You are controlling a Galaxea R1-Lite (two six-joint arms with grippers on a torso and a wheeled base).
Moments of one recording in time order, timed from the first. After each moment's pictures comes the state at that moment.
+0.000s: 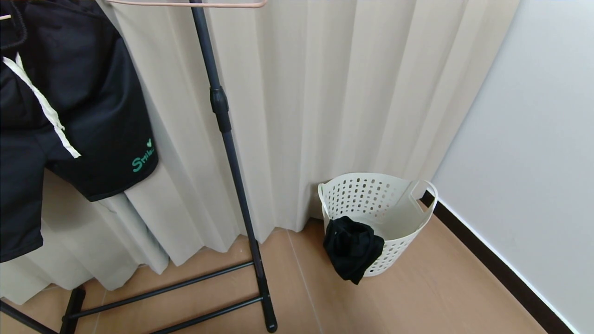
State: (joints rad) left arm 0.00 0.01 0.00 0.01 0.00 0.00; right arm 0.01 0.01 0.00 -0.07 0.01 -0.01
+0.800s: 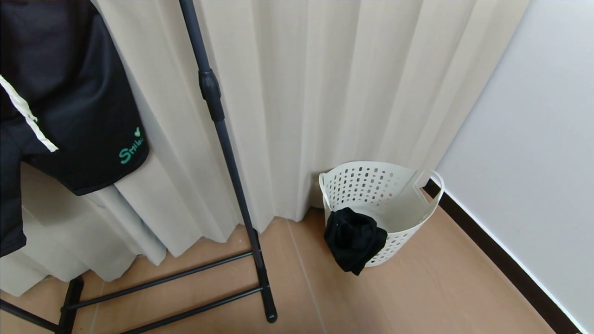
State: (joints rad) left arm 0.00 0.01 0.00 0.01 0.00 0.00; right arm 0.01 0.01 0.00 -0.07 0.01 -0.01
